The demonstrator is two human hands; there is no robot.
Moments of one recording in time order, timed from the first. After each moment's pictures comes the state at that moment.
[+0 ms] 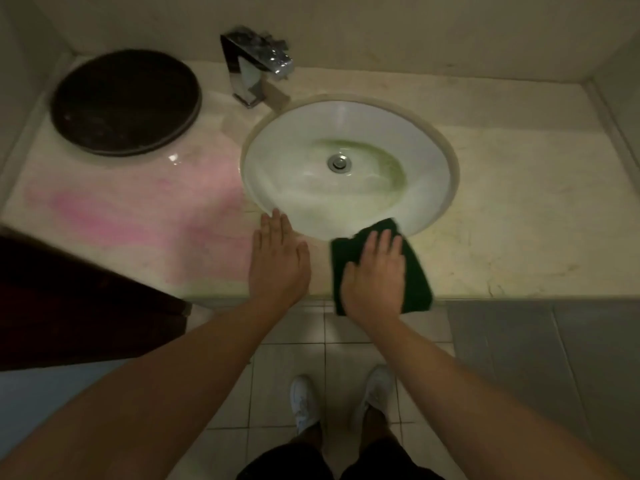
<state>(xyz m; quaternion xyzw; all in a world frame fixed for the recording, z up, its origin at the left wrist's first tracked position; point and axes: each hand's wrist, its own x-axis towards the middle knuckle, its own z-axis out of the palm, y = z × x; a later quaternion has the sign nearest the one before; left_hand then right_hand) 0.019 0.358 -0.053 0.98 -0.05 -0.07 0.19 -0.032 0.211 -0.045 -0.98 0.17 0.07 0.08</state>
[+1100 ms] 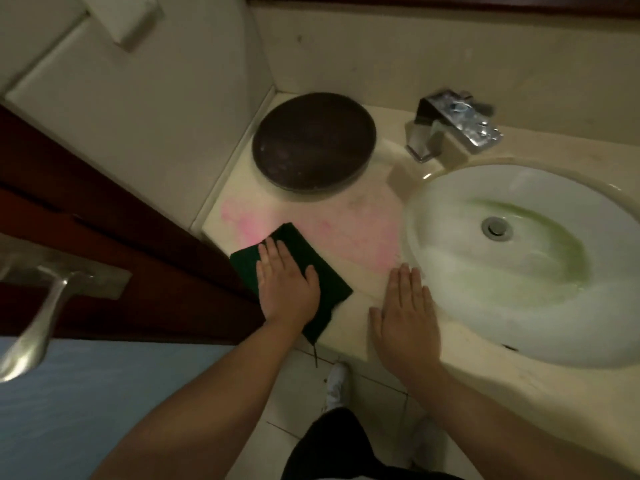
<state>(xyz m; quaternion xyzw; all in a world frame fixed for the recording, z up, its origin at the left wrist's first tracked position) 0.072 0.559 -0.047 0.97 0.23 -0.07 0.05 0.049 0.360 -0.050 -0.99 -0.09 0.08 0.10</state>
